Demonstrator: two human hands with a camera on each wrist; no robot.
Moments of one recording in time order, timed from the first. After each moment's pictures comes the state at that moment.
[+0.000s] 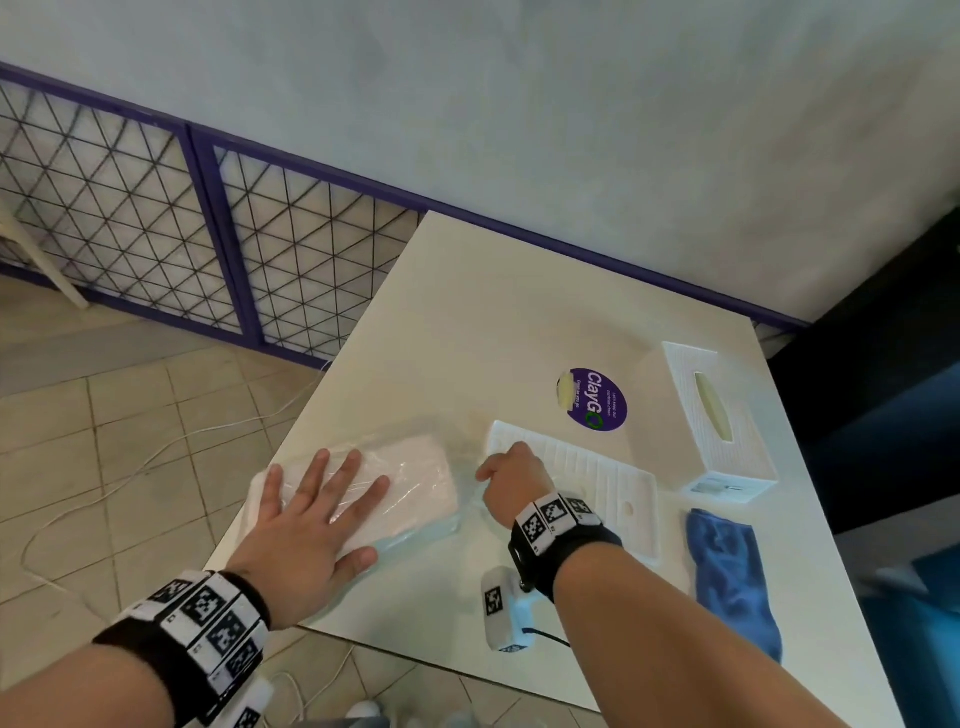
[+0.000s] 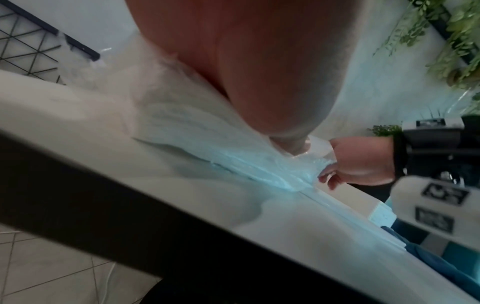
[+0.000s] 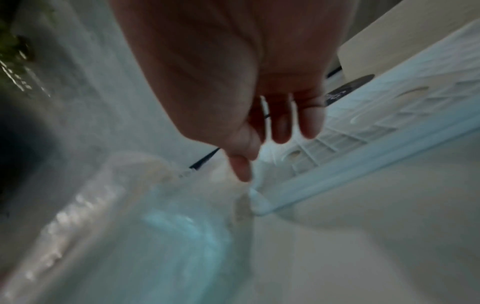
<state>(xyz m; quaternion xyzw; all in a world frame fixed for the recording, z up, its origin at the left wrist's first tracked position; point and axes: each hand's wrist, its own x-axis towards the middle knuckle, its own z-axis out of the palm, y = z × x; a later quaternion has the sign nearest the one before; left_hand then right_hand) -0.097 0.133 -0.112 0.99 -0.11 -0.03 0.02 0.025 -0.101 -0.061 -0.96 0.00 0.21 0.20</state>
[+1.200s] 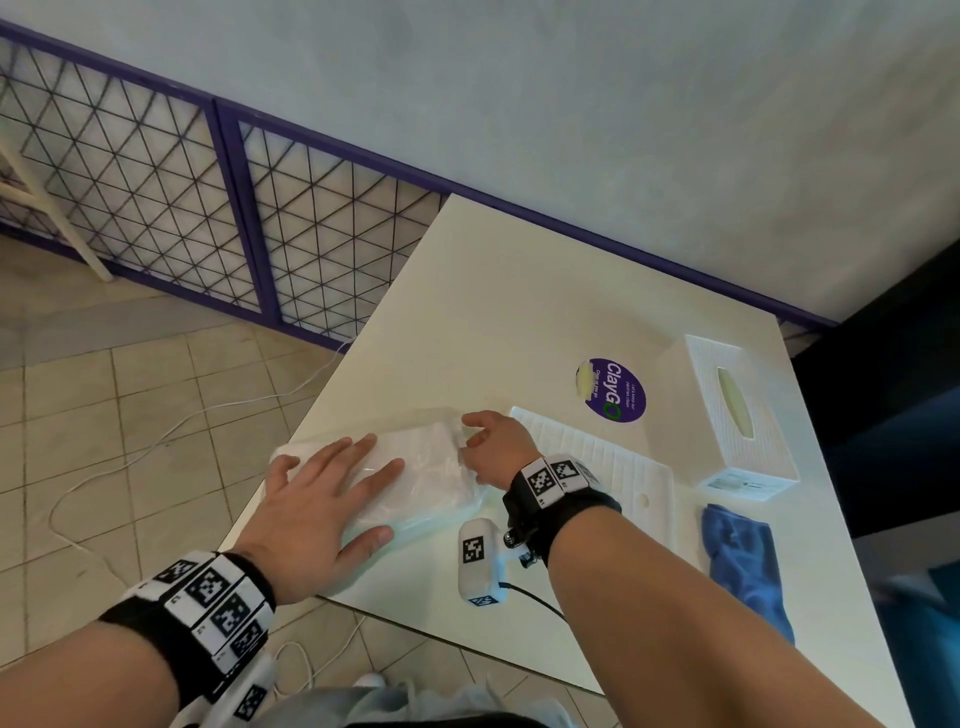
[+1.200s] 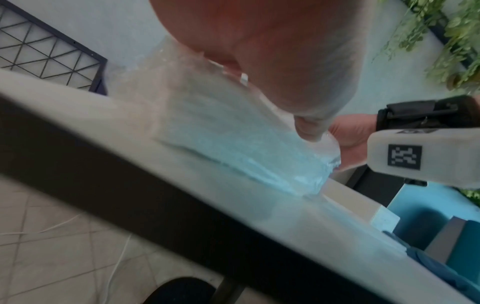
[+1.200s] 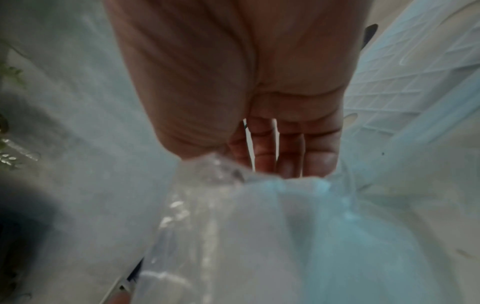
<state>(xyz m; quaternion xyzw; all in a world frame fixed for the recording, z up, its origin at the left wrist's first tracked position) -0.107 0.135 -0.089 0.99 -0.09 -0.02 0.10 0.028 -0.064 -0.046 -0.89 -0.02 0.28 0.35</state>
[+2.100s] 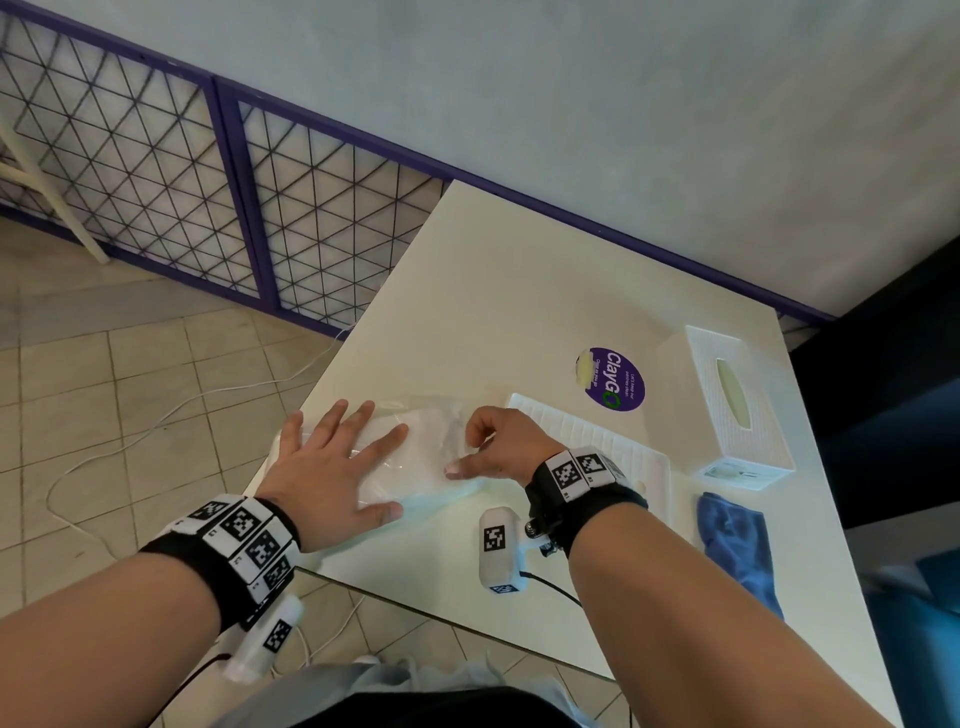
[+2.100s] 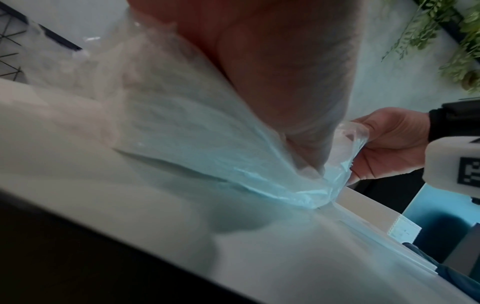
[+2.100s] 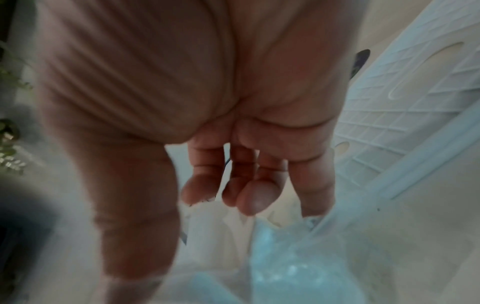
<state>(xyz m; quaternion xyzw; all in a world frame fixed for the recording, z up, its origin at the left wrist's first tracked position) -0.080 0.131 -0.089 0.99 -0.04 -0.11 0.05 0.018 -0.081 -0.033 -0.88 -0.09 0.30 0.36</state>
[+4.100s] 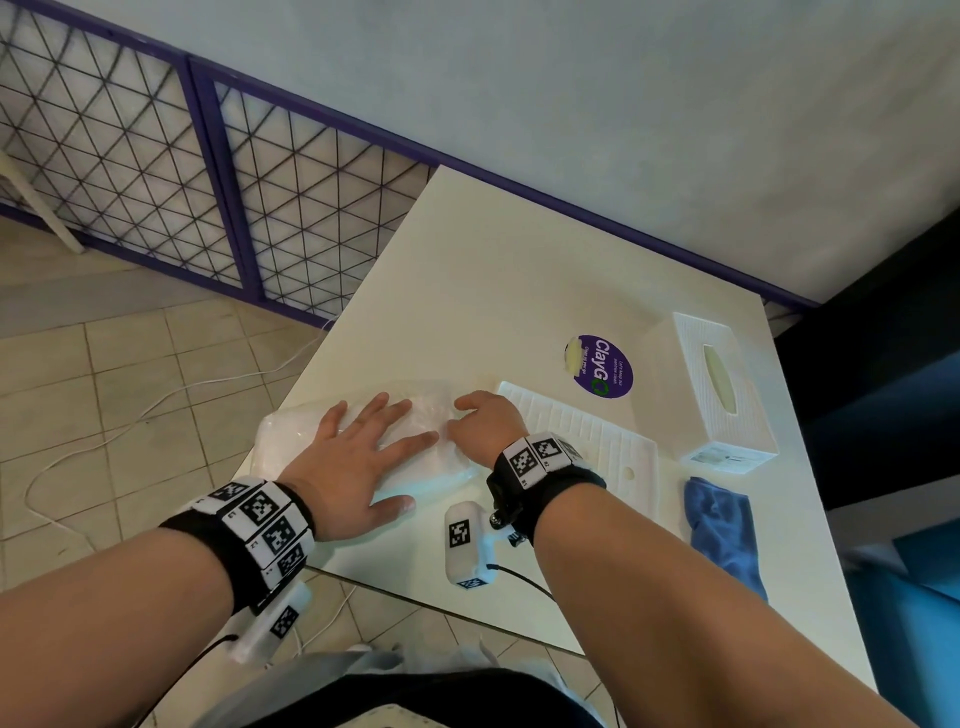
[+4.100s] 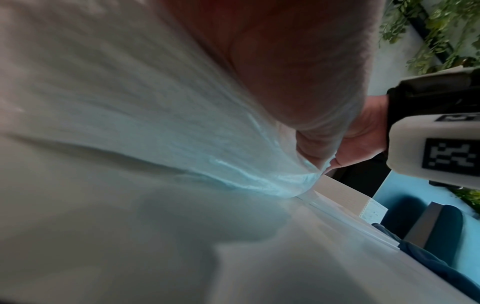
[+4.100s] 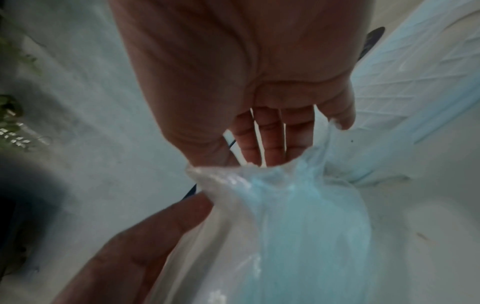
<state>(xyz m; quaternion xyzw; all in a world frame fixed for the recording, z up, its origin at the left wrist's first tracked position) -0.069 0.113 -0.094 0.98 -0.17 -0.06 0.10 0.017 -0.059 -0.042 -0.92 0.01 0.25 0.30</state>
